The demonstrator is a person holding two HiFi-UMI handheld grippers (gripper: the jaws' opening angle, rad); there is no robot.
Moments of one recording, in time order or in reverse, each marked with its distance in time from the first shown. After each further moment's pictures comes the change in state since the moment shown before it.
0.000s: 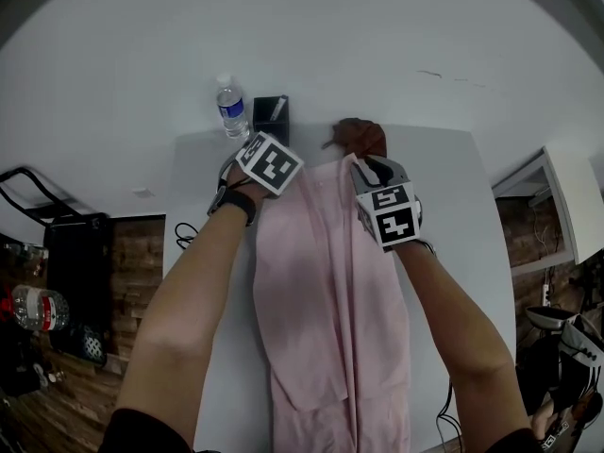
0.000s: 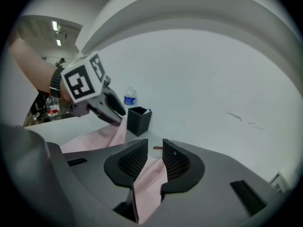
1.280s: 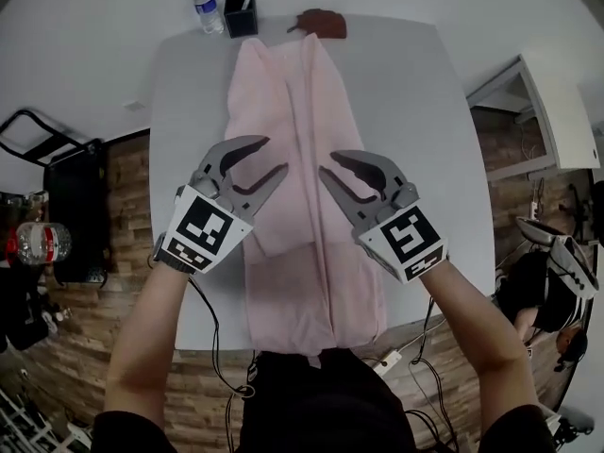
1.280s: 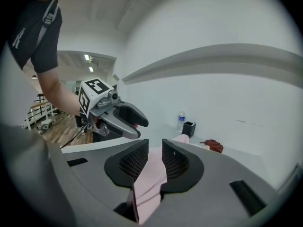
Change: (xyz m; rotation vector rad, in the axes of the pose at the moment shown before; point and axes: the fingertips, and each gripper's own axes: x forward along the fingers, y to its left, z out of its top) left arm -0.291 -0.249 -0.032 0.117 -0.494 -0.232; right arm -0.305 0.142 0.003 -0.005 -0.177 0.396
